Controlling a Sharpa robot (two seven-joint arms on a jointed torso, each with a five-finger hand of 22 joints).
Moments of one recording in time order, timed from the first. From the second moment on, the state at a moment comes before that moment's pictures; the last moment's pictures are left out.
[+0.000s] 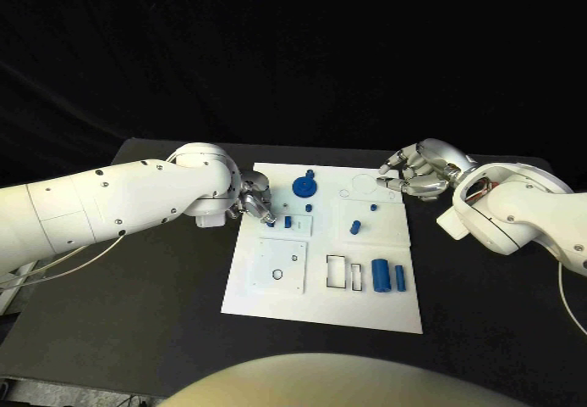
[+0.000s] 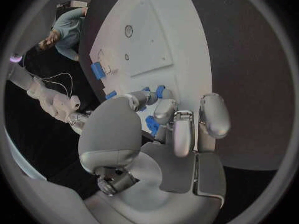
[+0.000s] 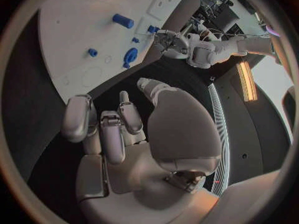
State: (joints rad) left arm 1.24 -0.80 -0.04 1.48 -1.15 0.26 -0.51; left_hand 1.12 -0.18 0.68 0.17 0.53 0.83 0.05 0.79 0.84 1.36 -0.03 1.18 1.07 1.47 -0.08 1.57 1.31 0.10 1.40 0.03 1.24 1.27; right arm 1.31 -0.88 -0.15 1.60 -0.93 -0.38 -0.15; right_hand 1.24 -0.21 0.46 0.22 0.28 0.77 0.14 0.40 0.44 1.31 0.06 1.33 1.22 1.47 0.00 1.56 1.31 0.08 1.37 0.10 1.20 1.25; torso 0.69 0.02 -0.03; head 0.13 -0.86
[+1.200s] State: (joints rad) left arm 1.24 -0.79 -0.04 1.46 -1.13 0.25 -0.53; left_hand 1.03 -0.19 0.70 0.15 0.38 0.83 0.03 0.75 0.84 1.37 -0.03 1.17 1.07 1.47 -0.09 1.57 1.31 0.10 1.40 0.03 1.23 1.27; right arm 1.31 -0.88 -0.15 1.60 -0.93 -0.38 -0.15; right_hand 1.24 -0.21 0.45 0.23 0.28 0.77 0.14 0.40 0.44 1.31 0.06 1.33 1.22 1.47 0.00 1.56 1.31 0.08 1.37 0.10 1.20 1.25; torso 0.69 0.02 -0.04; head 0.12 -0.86
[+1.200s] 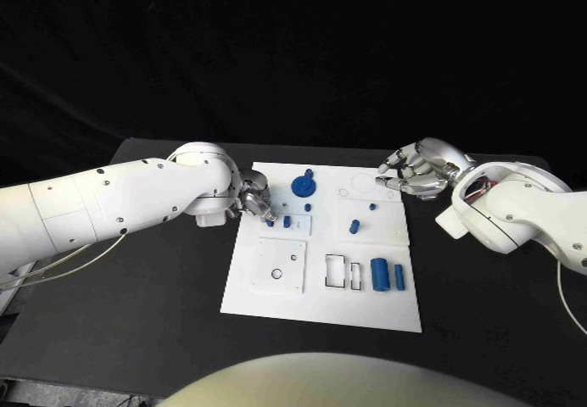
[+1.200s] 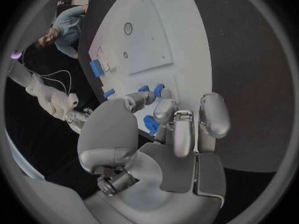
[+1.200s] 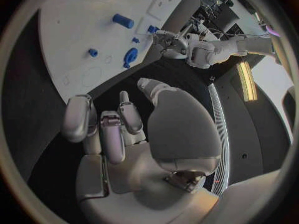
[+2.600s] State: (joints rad) left arm 1.24 -0.80 -0.04 1.46 -1.11 0.22 -0.53; left_hand 1.00 -0.21 0.44 0.29 0.38 0.83 0.04 0.73 0.84 1.36 -0.03 1.18 1.09 1.47 -0.09 1.57 1.31 0.10 1.40 0.03 1.21 1.28; right arm 1.31 -0.88 -0.15 1.60 -0.92 -0.39 -0.15; right_hand 1.24 -0.22 0.45 0.23 0.28 0.77 0.14 0.40 0.44 1.30 0.06 1.33 1.21 1.47 0.00 1.56 1.31 0.08 1.37 0.10 1.20 1.24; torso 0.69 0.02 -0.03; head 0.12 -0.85
